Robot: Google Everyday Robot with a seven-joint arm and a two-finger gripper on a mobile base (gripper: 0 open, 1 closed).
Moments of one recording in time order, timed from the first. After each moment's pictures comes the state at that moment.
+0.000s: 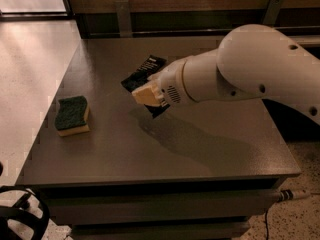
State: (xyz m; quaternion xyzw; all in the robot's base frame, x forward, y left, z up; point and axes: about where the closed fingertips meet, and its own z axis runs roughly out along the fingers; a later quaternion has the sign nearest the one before) arm 0.520 0.029 0.900 -0.42 0.78 0.21 0.42
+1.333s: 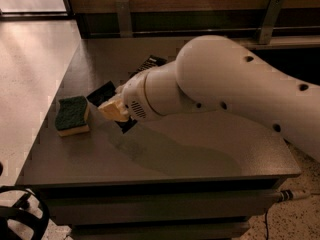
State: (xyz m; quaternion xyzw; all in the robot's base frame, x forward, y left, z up) arm 0.479 0.097 0.896 -0.46 0.76 0.23 0.40
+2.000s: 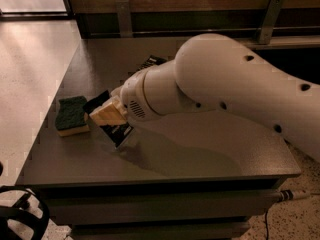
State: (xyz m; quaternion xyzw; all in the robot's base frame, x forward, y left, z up) arm 0.477 0.099 0.900 -0.46 0.76 0.23 0.41
